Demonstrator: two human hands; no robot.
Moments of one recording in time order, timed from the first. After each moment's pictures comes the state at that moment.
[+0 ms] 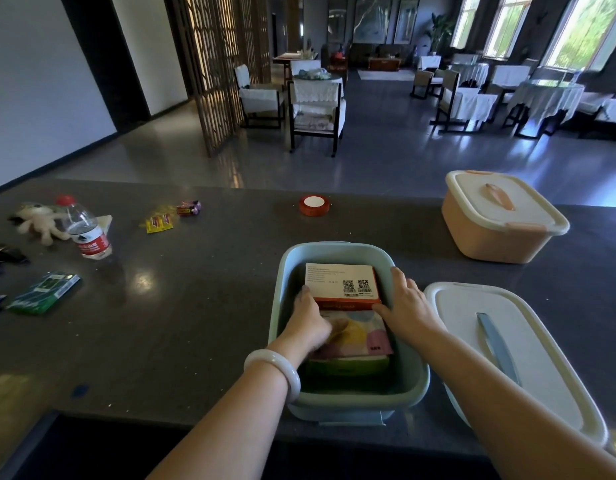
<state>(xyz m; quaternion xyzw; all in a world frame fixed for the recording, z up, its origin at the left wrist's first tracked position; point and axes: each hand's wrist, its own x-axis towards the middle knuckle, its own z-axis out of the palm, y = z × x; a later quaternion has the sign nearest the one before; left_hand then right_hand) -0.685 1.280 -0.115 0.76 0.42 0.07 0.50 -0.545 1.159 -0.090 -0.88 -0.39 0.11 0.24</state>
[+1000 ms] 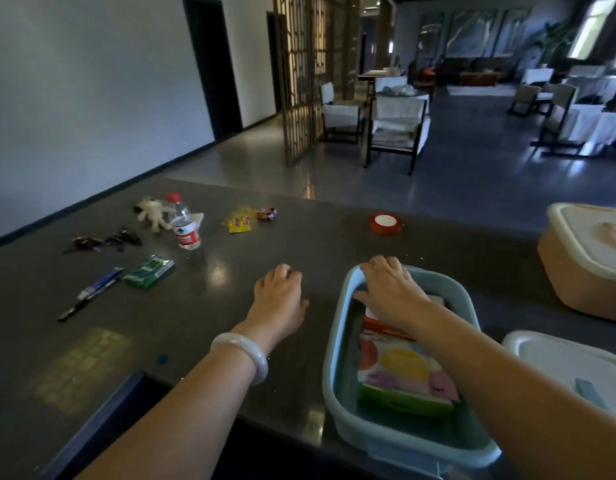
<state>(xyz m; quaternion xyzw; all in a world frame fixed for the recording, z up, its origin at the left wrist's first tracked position) -0.789 1.352 -0.071 0.87 0.47 0.12 0.06 -0.598 1.273 -0.046 -0.77 -0.63 0.01 0.08</state>
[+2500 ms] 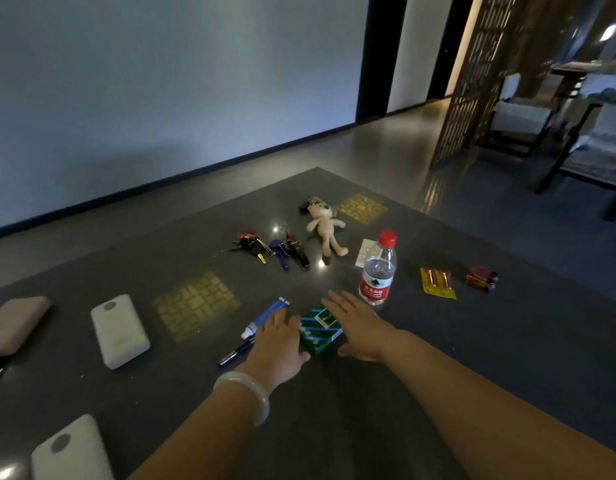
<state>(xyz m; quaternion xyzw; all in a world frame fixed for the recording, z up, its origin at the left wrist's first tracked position) -1.102 1.647 -0.160 0.73 0.66 0.04 0.15 -0.917 1.687 -0.128 -0.50 -0.85 0.13 -0.09</state>
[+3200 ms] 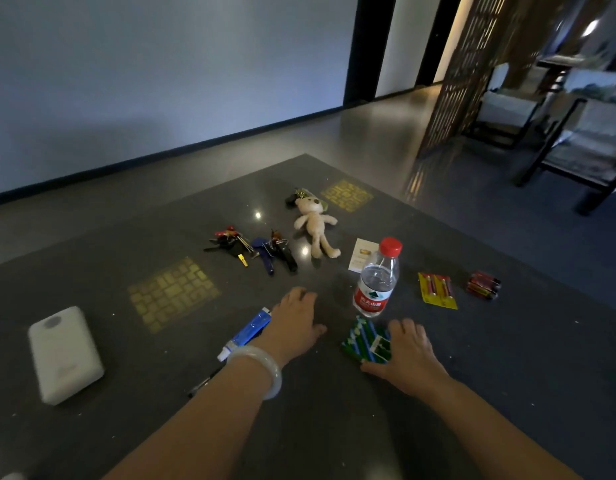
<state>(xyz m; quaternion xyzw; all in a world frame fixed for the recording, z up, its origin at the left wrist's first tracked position) -1.072 1.739 -0.166 0.76 0.62 0.09 0.20 -0.849 1.694 -0.173 -0.69 -0.71 0.14 0.03</state>
